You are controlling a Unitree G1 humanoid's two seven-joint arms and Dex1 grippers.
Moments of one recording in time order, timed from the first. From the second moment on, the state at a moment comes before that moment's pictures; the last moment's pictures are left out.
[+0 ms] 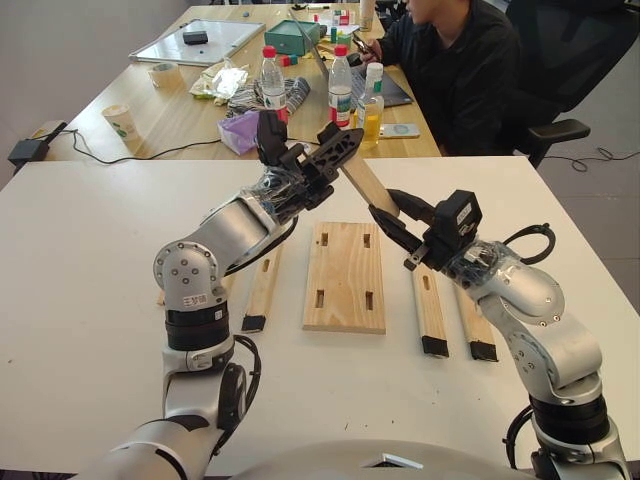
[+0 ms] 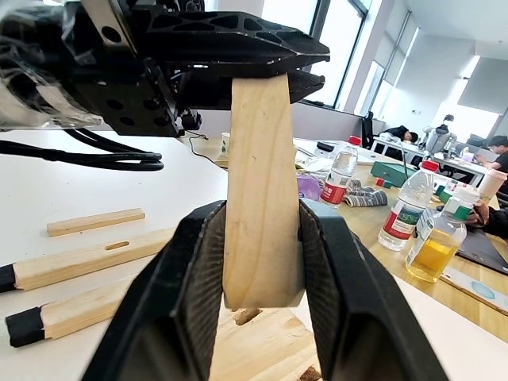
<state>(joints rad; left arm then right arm) -0.57 0.12 0.16 -0.23 -1.44 0.89 0.16 -0.16 -0.40 0.10 -0.62 0.36 0.47 0.41</state>
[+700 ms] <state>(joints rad) -0.40 0.44 0.10 -0.17 -0.76 0.71 -0.23 0.11 -0.64 -0.13 -0.40 0.21 0.23 0.58</state>
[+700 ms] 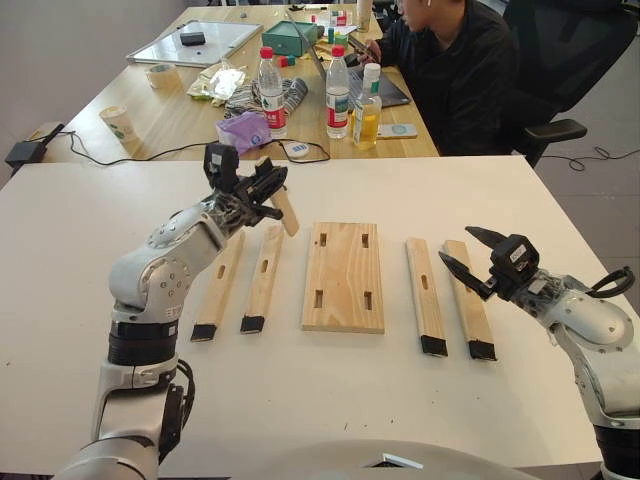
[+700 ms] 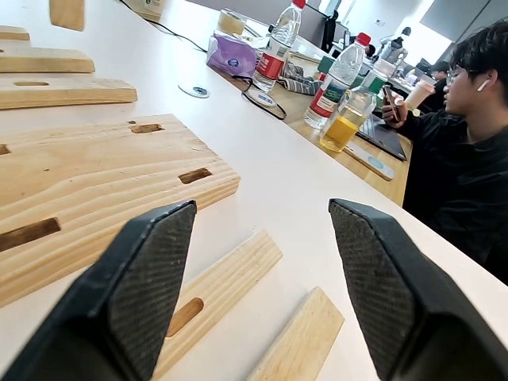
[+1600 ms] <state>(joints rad) -0.25 0.28 0.35 -0.02 -0.71 0.66 -0.19 0.12 -0.64 -0.12 -0.35 0.18 0.22 0.58</state>
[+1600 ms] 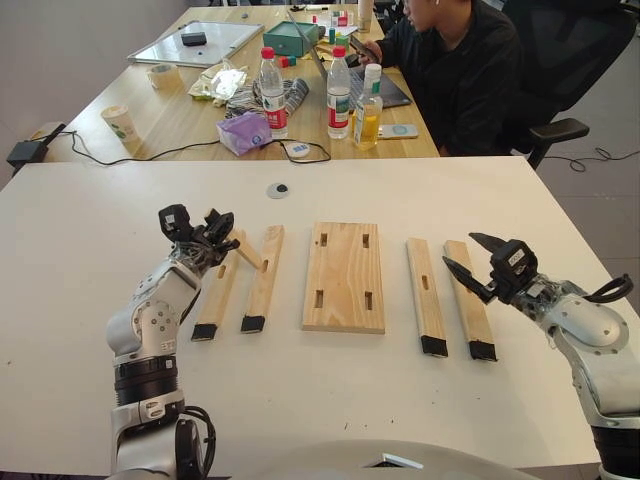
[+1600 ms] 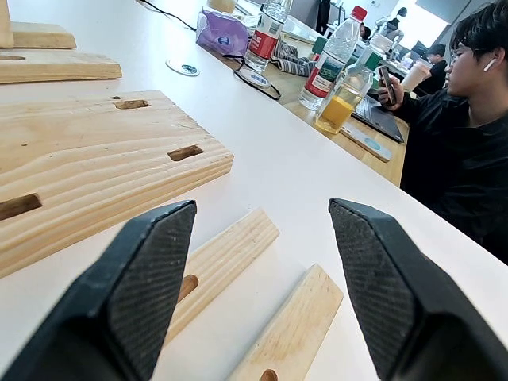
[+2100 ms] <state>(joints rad) -0.24 0.26 0.34 -0.04 -0.68 0.67 -0.19 0.12 -0.64 -0.12 -0.35 0.17 0.22 0.57</state>
